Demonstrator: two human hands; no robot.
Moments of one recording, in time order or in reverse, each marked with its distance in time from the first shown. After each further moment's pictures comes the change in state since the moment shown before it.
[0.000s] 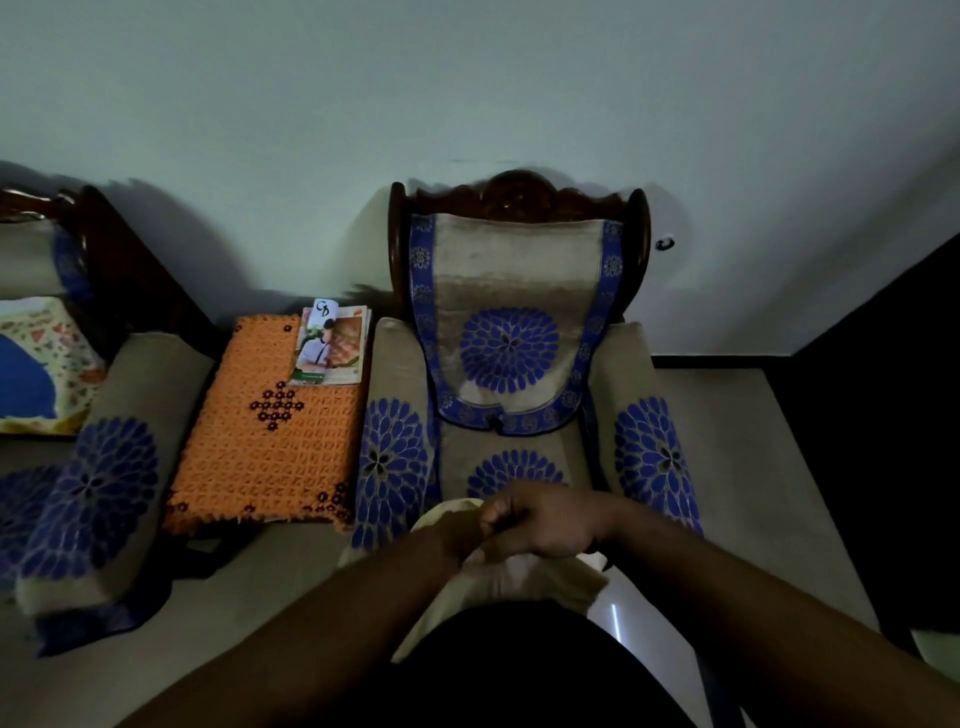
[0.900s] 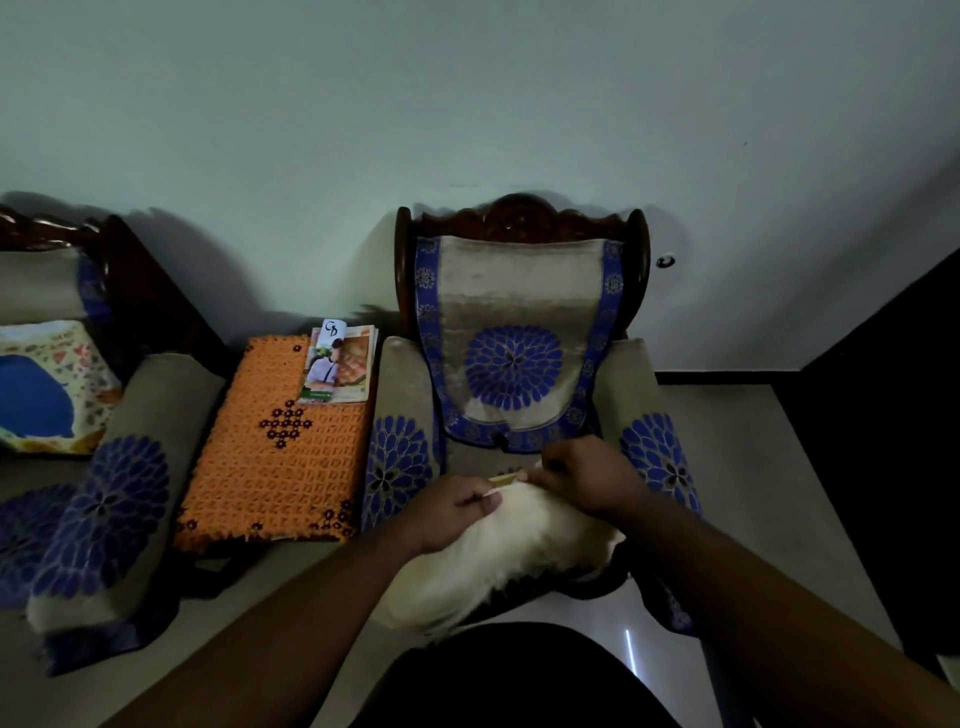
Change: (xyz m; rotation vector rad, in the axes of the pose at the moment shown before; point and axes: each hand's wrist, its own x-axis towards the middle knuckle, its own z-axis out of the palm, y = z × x) left_hand -0.031 0.006 -0.044 0.020 0.247 0.366; right_hand -0.009 0.048 -0.046 -0.649 0.742 0.226
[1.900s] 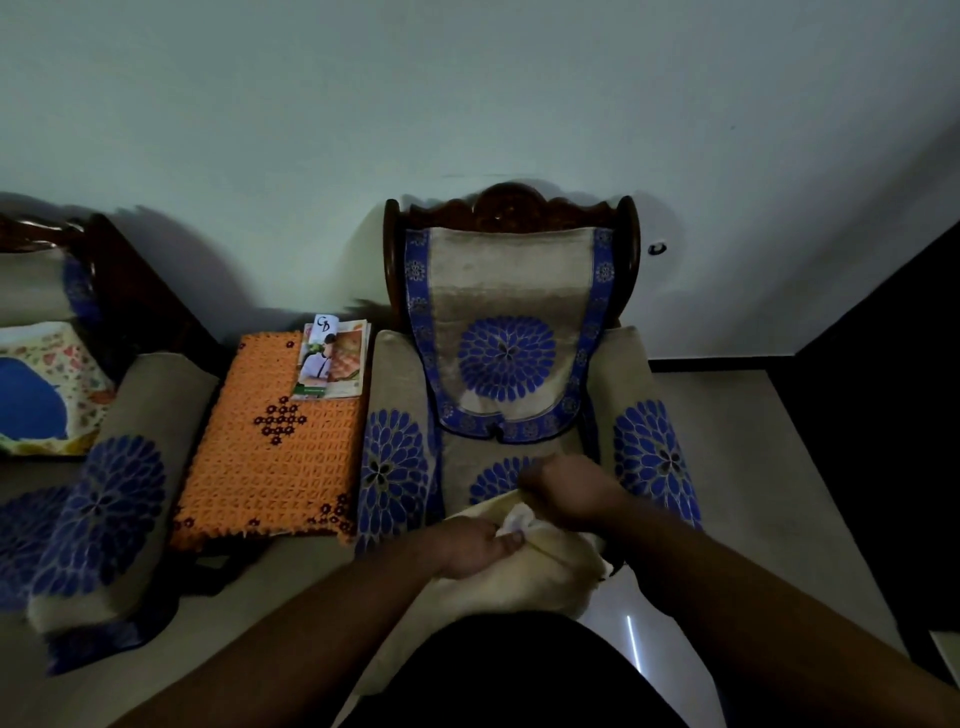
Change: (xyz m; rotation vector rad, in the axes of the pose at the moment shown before) left_hand -0.004 0.024 0.038 0.411 -0.480 -0.303; right_hand -0.014 -0.002 0.015 -0.212 -0.273 -0.180
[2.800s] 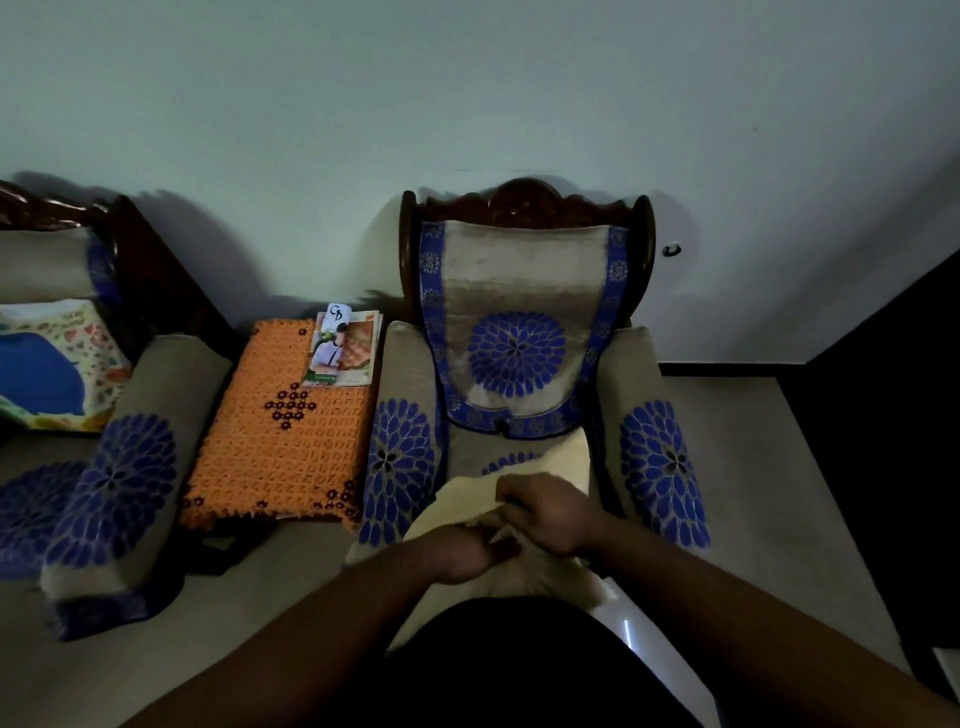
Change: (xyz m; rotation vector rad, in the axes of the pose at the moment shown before) left_hand -0.014 -0.003 0.025 -0.053 0.147 0.137; right_hand -0.005 -0.035 0.030 0.319 0.065 -0.130
